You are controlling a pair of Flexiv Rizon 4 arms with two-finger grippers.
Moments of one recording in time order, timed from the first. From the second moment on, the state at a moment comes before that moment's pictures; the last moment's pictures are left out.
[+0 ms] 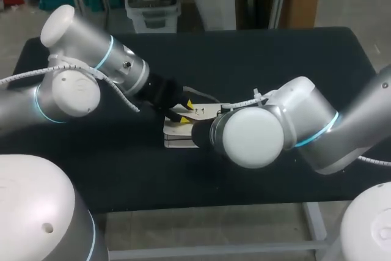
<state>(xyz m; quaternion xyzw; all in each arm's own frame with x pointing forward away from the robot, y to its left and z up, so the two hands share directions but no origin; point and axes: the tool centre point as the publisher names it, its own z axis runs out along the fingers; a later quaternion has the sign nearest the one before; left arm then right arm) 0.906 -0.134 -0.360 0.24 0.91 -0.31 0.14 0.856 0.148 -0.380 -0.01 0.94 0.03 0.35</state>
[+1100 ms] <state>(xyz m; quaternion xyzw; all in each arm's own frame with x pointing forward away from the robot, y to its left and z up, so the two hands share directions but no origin) 0.912 -0.136 -0.342 0.27 0.88 -0.37 0.15 0.856 0.148 -0.380 -0.01 0.94 0.03 0.35</state>
